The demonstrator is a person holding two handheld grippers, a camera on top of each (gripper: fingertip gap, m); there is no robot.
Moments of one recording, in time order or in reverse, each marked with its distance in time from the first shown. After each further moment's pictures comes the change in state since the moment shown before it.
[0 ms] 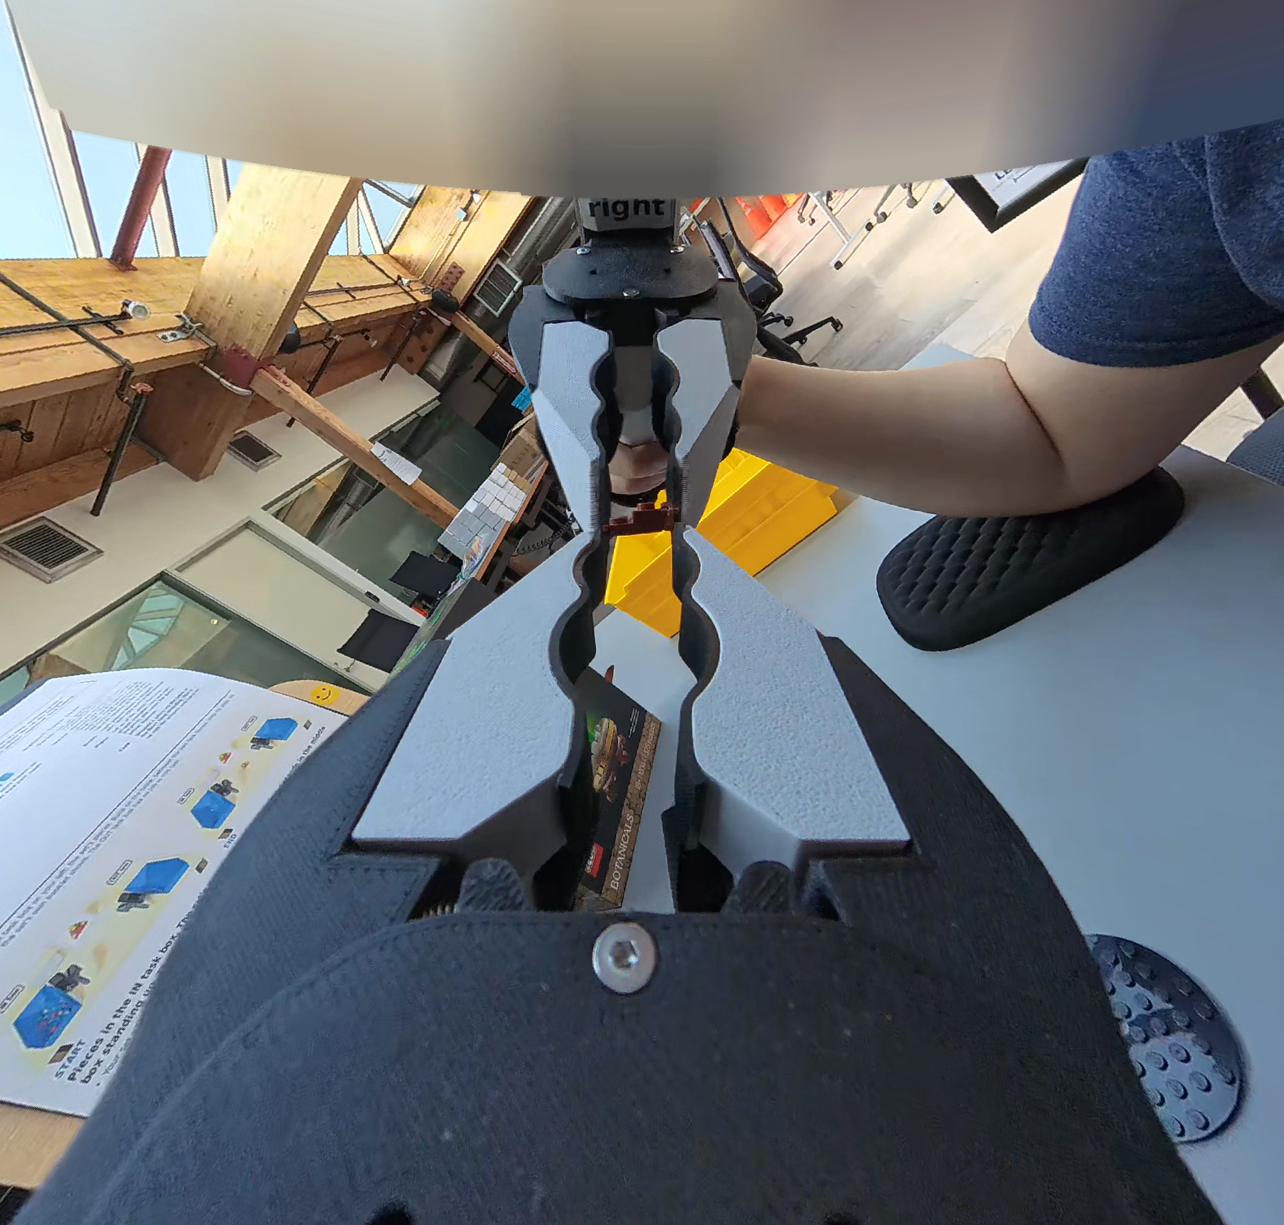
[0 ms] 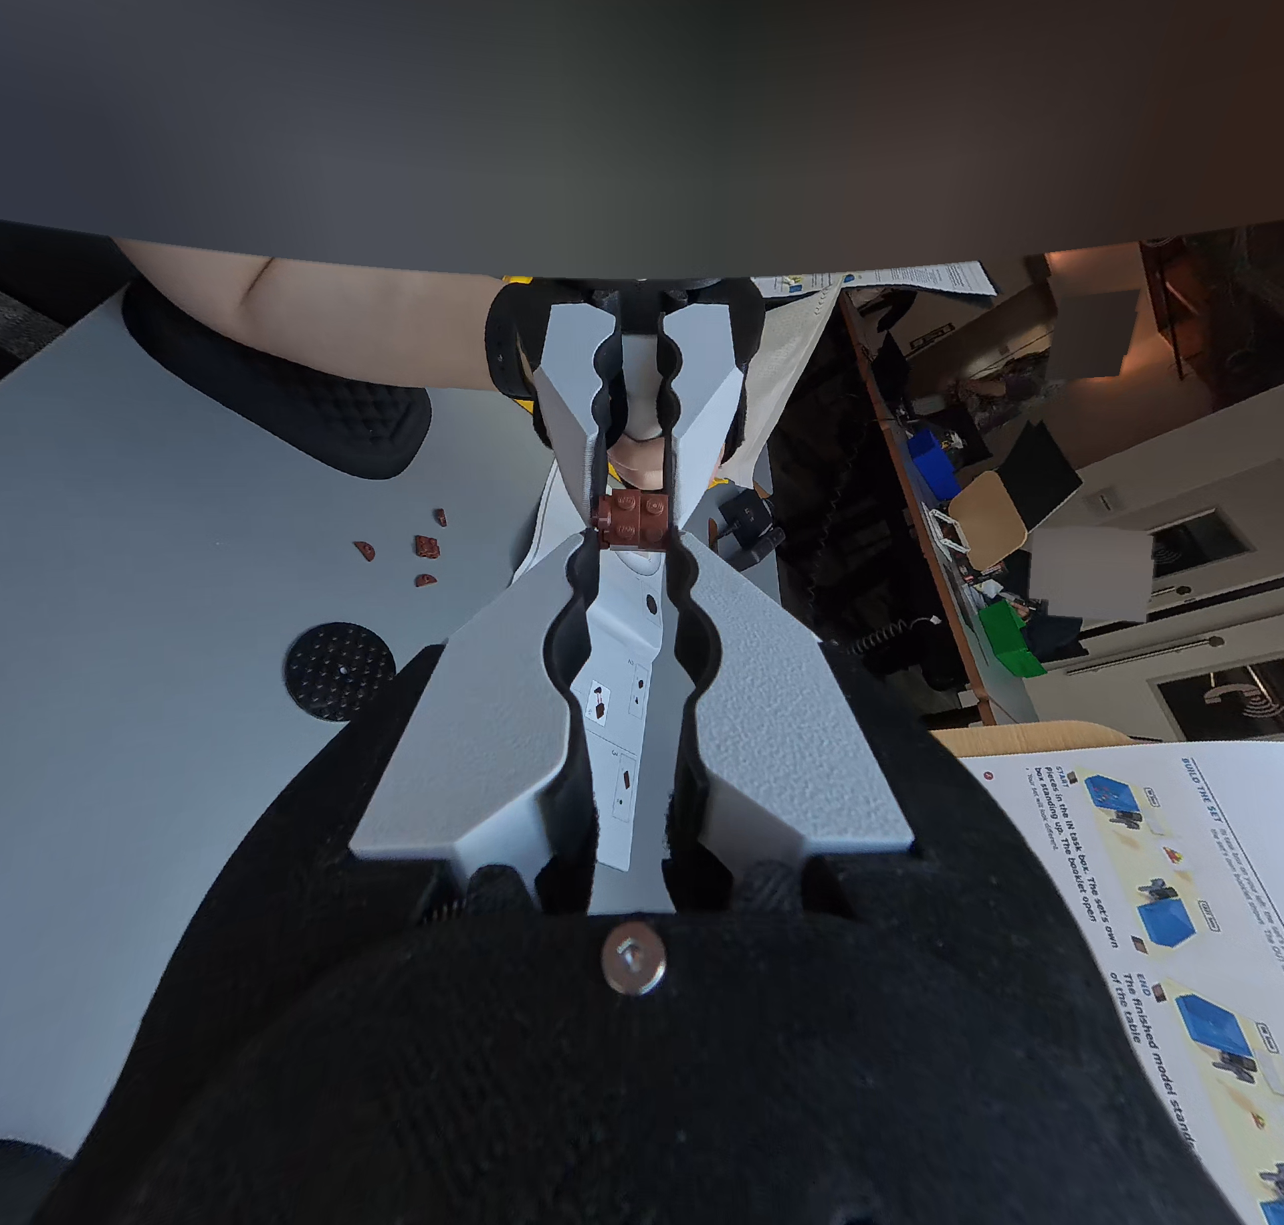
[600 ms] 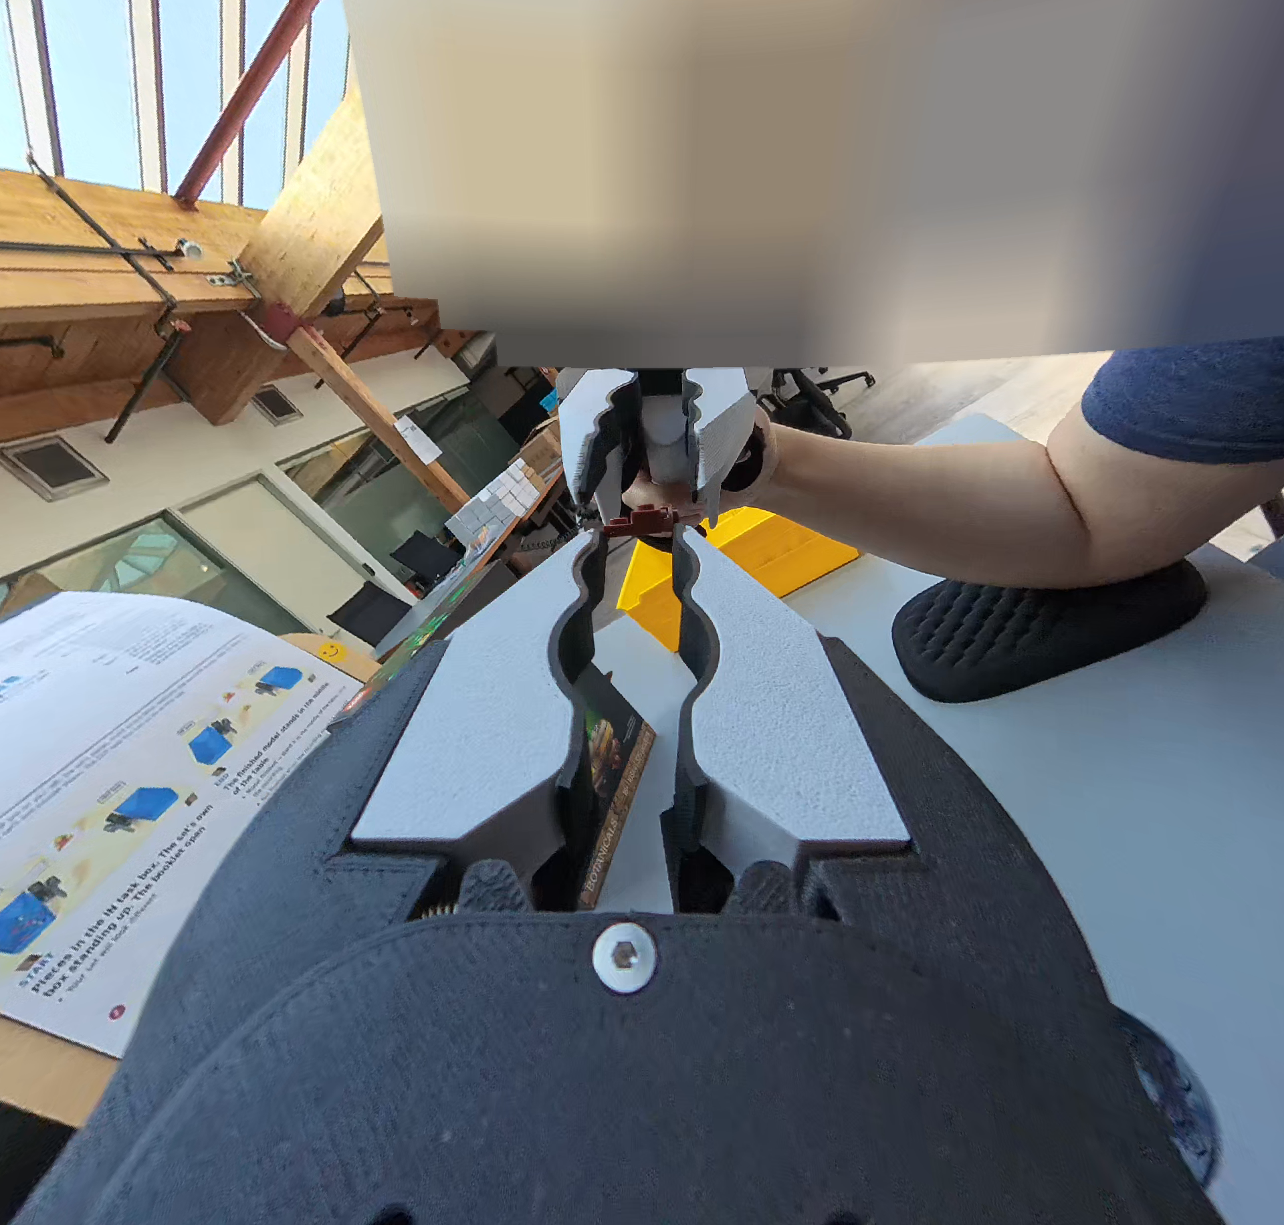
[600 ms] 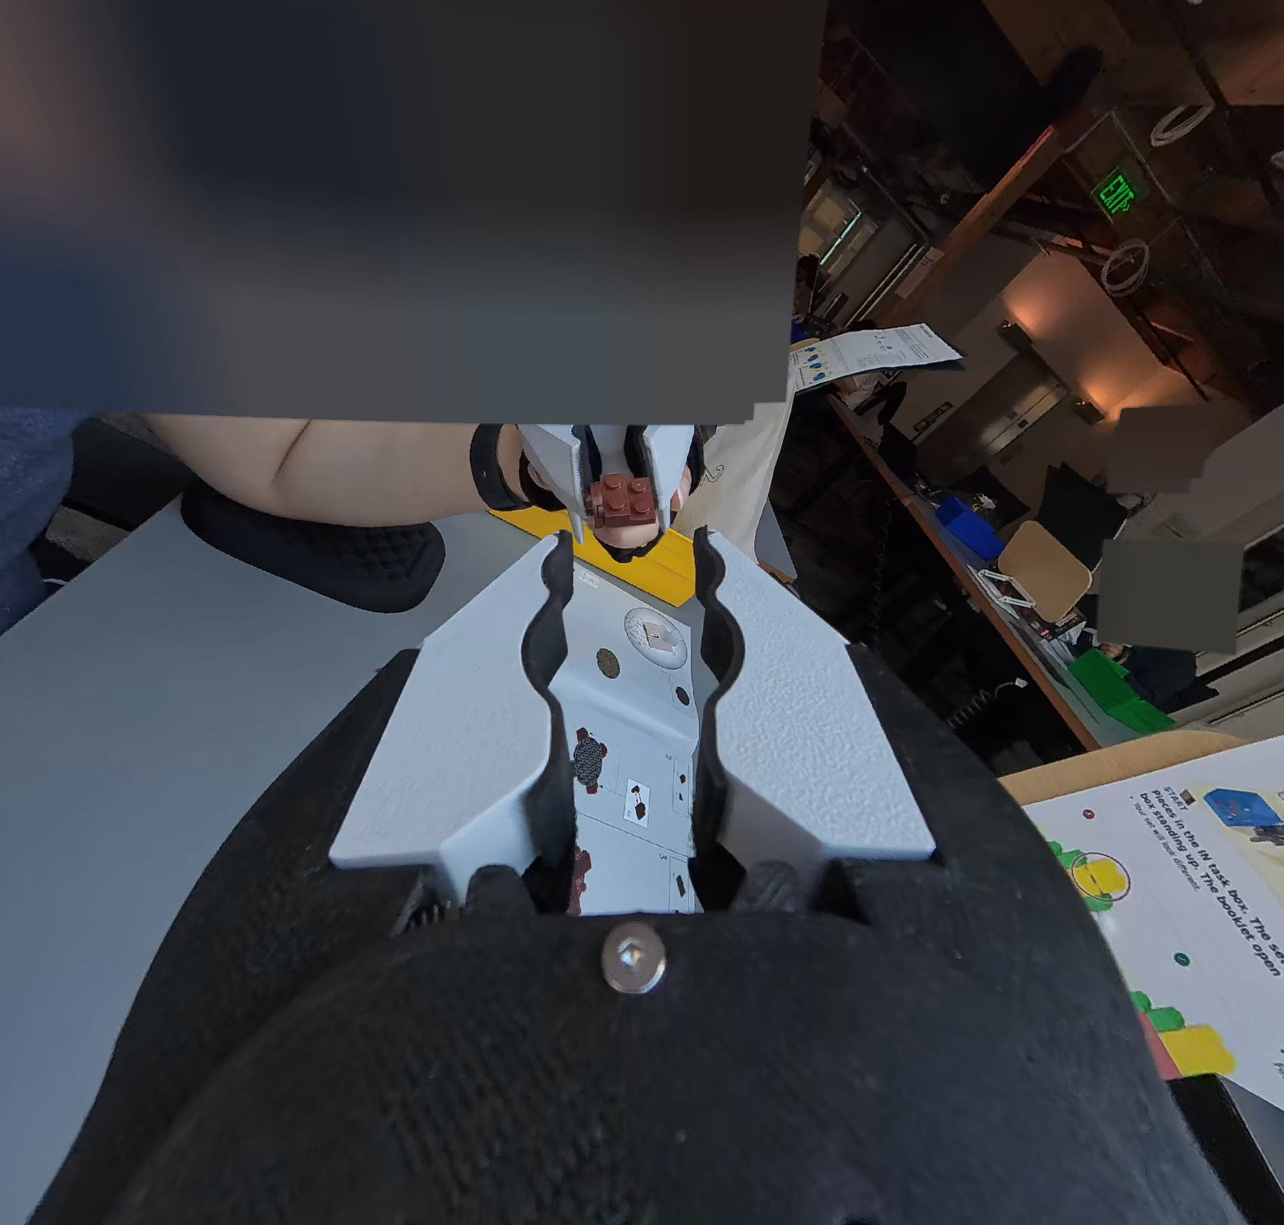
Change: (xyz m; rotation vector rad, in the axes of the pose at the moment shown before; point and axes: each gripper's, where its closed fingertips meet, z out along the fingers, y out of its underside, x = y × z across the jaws) left arm -0.026 0.000 -0.010 0.033 -0.083 -0.126; right arm 0.027 -0.002 -0.012 0.241 0.017 0.211
